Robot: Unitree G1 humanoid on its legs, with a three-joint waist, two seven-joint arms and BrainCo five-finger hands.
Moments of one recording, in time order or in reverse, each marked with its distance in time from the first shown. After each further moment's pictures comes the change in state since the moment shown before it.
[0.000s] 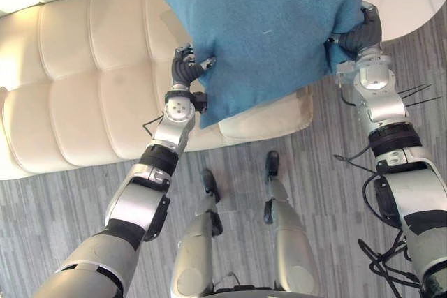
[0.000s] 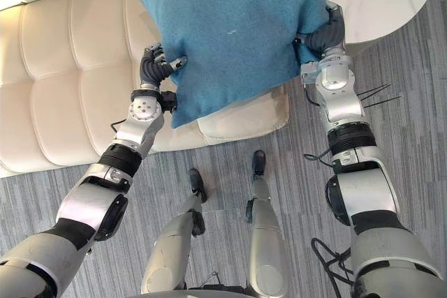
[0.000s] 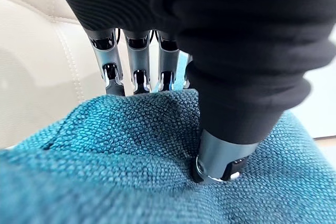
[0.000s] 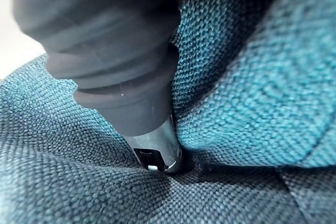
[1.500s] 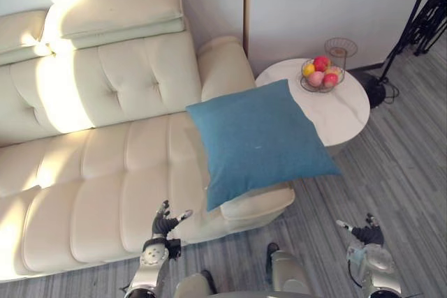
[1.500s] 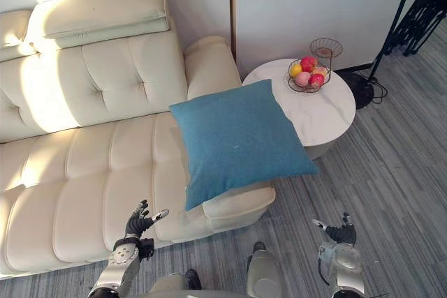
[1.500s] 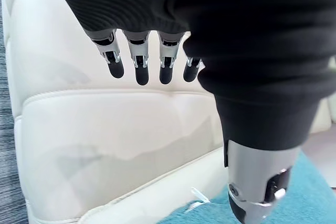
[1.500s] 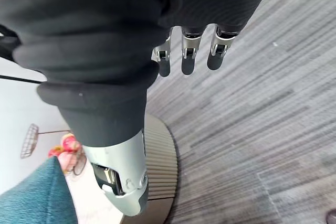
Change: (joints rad) left arm 0.972 -0.104 0.200 -0.115 0.149 0.021 -0.179; right arm 0.890 0.240 -0.521 0.050 -0.172 0.011 0.019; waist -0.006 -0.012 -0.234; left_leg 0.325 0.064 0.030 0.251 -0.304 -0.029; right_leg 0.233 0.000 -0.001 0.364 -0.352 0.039
